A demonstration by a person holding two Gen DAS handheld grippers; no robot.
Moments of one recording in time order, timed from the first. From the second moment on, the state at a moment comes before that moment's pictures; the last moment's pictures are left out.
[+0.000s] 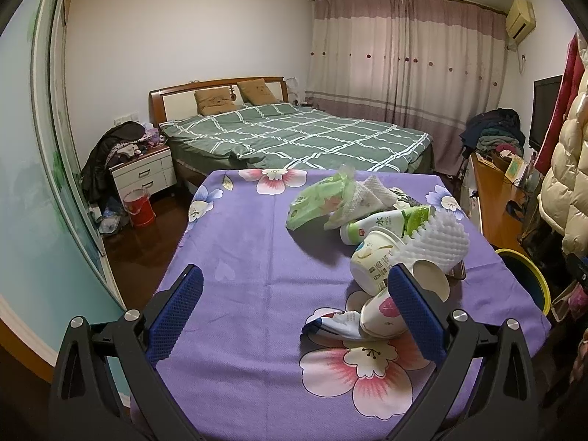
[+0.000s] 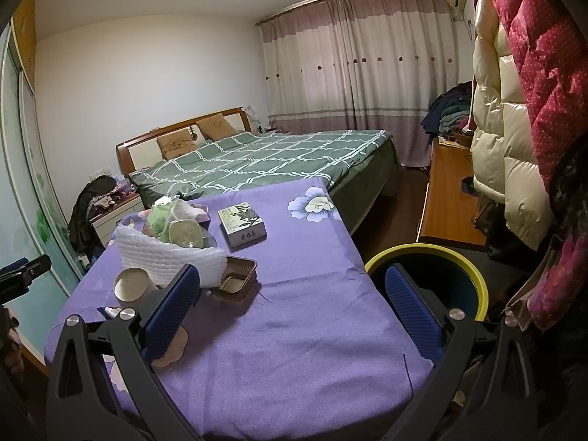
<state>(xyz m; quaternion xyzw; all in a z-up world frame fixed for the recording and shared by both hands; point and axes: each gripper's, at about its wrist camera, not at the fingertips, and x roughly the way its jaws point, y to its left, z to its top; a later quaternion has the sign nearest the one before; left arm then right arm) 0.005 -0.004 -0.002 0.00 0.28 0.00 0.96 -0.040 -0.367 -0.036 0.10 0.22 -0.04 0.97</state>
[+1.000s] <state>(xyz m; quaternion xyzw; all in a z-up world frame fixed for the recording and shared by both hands) 0.009 -0.010 -0.010 0.01 0.28 -0.01 0.96 -0.035 -0.369 -0.040 0.11 0.23 -0.04 0.97</state>
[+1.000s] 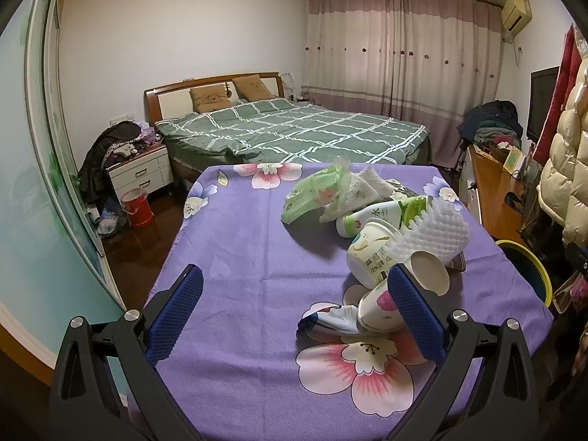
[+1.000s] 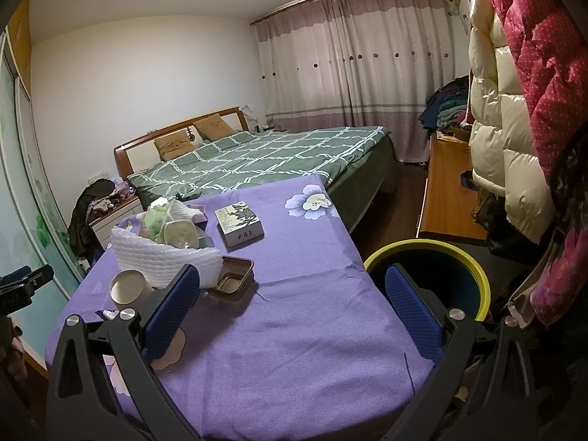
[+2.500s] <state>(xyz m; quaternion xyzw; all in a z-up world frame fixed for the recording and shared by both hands) 0.017 0.016 -0.017 0.01 0.28 0.03 0.96 -0.001 -0.328 -0.042 0.08 0.24 0.02 0.97</state>
